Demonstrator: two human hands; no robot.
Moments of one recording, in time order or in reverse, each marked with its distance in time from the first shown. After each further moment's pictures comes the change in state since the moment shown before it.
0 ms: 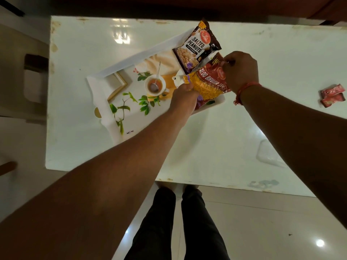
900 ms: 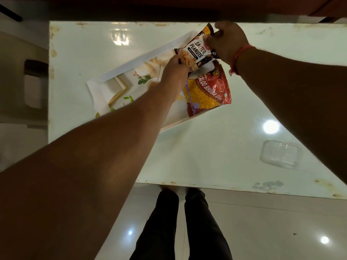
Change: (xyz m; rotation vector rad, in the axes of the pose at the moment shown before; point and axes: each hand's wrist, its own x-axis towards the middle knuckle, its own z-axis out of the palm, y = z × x) left_hand 0.019 0.064 -0.030 0.081 0.019 0.155; right_hand 0.053 -0.052 0.001 0.178 -0.193 -0.026
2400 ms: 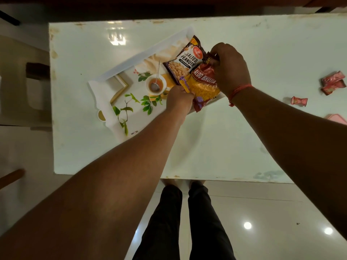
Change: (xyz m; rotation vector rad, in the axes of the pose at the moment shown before) left_hand -0.030 -0.067 0.018 -0.128 0.025 -0.172; right_hand -0.077 0.031 0.018 -0.292 0.193 -0.211
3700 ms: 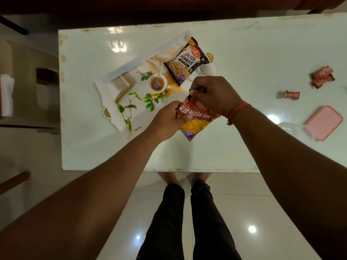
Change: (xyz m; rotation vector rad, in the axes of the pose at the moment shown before) left_hand -0.063 -0.035 -0.066 0.509 -0.298 0.370; right_hand -0.077 -0.042 -0.025 0.079 -0.343 -0.165
